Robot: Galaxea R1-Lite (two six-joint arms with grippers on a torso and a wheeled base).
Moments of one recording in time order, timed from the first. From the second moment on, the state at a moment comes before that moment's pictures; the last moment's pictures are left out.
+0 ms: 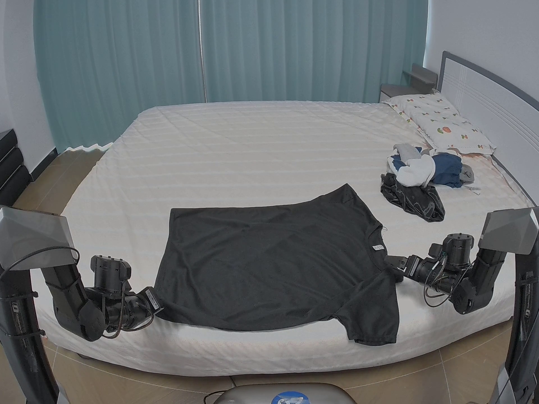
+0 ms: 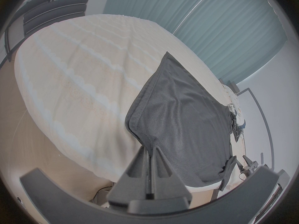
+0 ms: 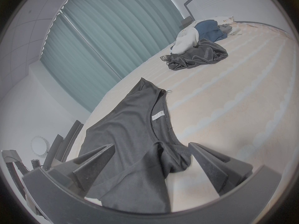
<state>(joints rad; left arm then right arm) -0.10 2.20 -0.42 -0.99 -0.11 -0.70 0.01 2.41 -0.66 -1.29 0.32 0.49</state>
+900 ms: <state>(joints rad) -0.10 2.20 -0.42 -0.99 -0.11 -0.70 0.06 2.44 -0.41 -1.39 0.48 0.38</state>
